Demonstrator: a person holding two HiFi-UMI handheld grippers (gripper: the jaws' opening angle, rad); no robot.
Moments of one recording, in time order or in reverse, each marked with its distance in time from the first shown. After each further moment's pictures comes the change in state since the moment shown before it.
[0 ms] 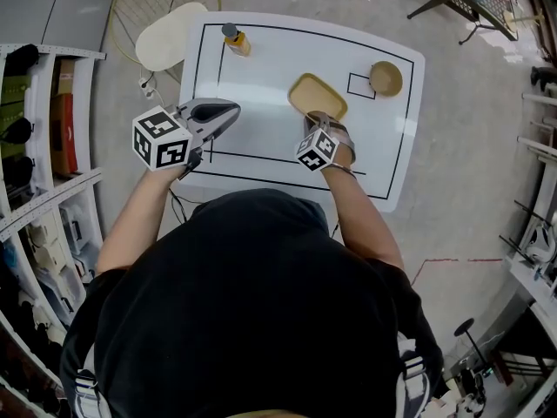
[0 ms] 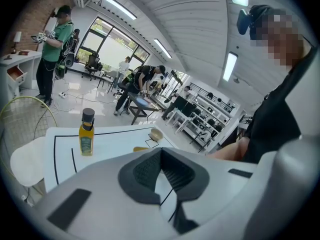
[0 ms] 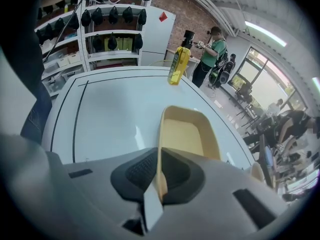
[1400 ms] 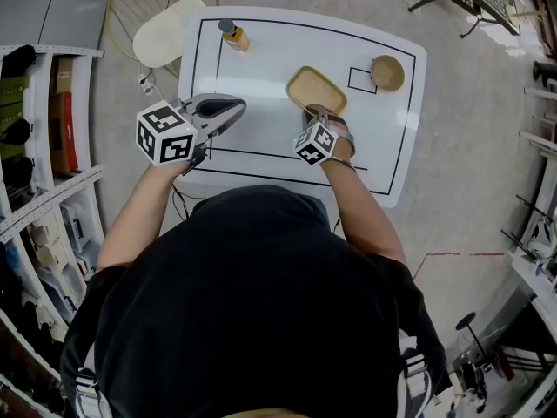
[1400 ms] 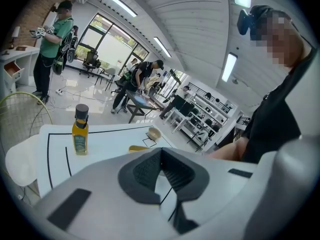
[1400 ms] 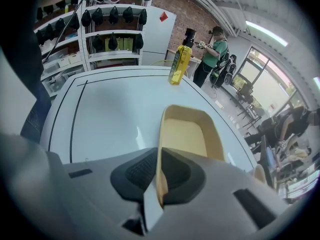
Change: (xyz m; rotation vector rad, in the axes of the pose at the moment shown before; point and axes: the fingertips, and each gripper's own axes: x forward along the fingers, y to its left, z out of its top) left arm 0.016 -0.001 -0.002 -0.012 0.013 -0.034; right arm 0.008 0.001 0.003 -0.003 -0.002 0.010
